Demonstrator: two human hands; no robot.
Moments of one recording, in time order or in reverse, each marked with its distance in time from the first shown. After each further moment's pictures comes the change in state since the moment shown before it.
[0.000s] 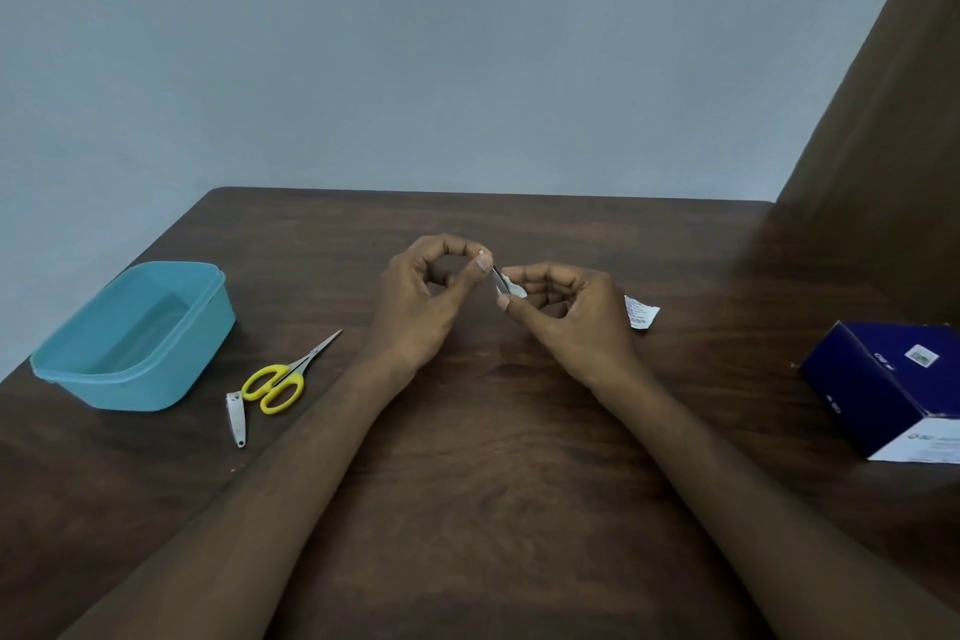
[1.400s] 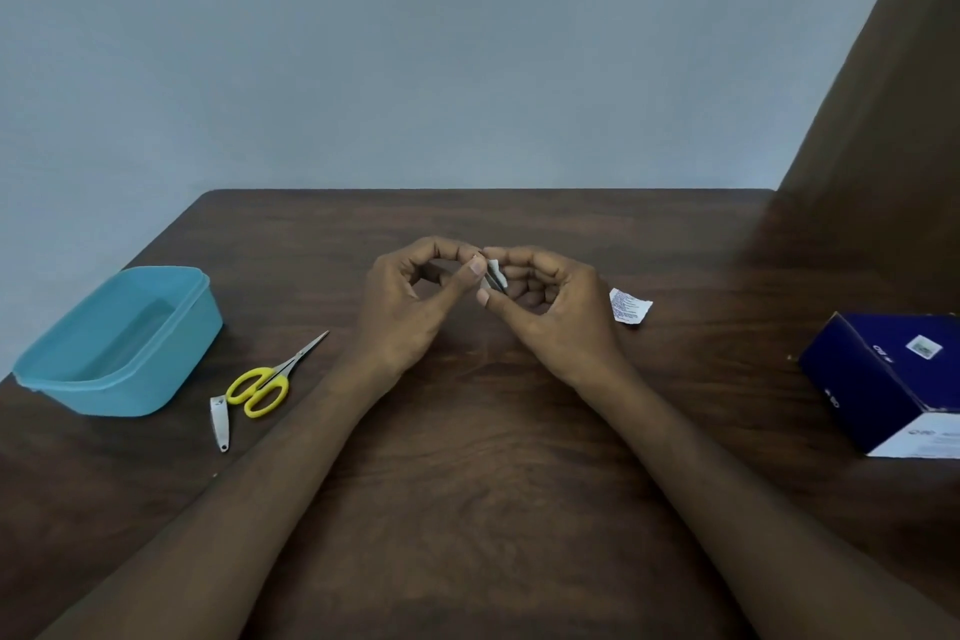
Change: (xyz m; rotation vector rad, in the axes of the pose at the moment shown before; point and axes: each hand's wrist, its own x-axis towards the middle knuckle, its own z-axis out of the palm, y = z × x) left_hand -0.004 0.006 0.000 0.013 -0.072 0.051; right_hand -0.001 -0.004 0.003 0.071 0.007 -0.065
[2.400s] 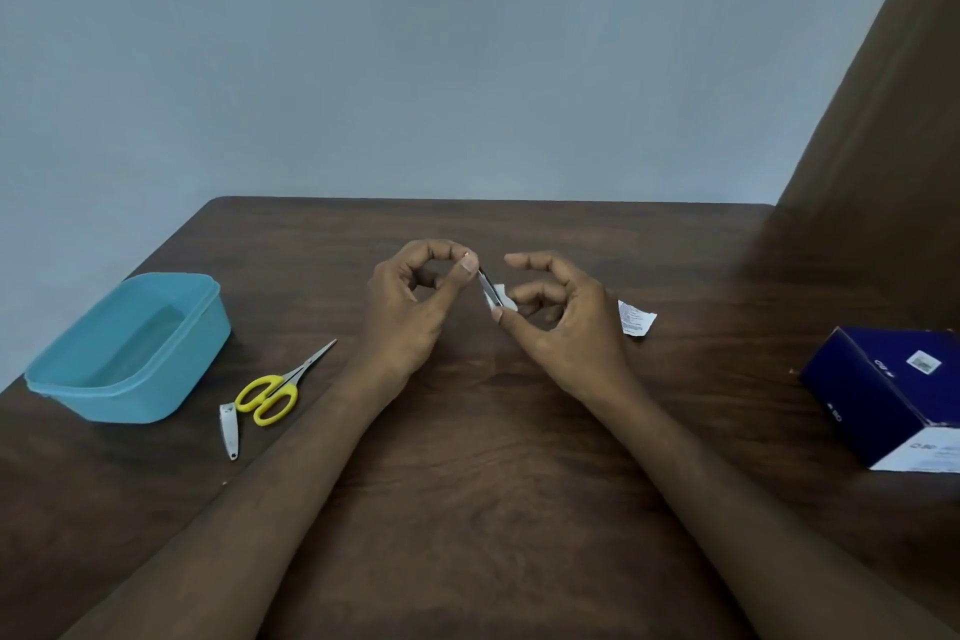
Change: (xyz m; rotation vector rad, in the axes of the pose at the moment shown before) left_hand 0.005 -0.009 -0.003 -0.064 0.118 -0.047; right_hand -0.006 -0.004 -0.001 -0.106 0.010 0.013
